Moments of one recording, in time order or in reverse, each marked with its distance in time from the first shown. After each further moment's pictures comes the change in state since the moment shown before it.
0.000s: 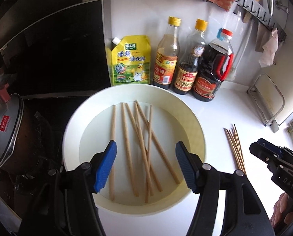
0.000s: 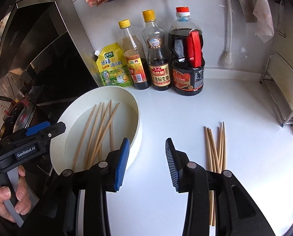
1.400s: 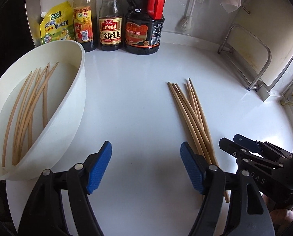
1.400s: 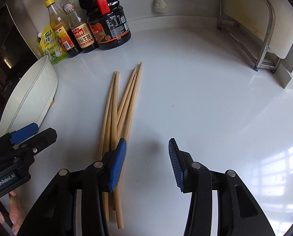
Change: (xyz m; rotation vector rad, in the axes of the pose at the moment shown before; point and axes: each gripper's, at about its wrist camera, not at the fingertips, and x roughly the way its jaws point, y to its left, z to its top) left arm 0.095 -0.176 -0.086 0.064 0.091 -0.099; right arm 0.058 -0.173 -0.080 0.077 0.119 -0.104
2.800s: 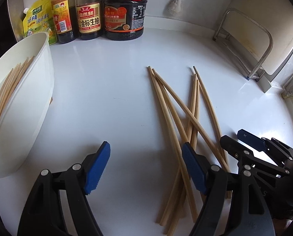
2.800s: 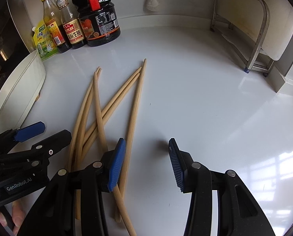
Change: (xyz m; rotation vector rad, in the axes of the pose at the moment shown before) left arm 0.039 -0.039 -0.002 0.021 0.061 -0.015; right arm 0.002 -0.025 -0.005 -0.044 -0.012 -0.086
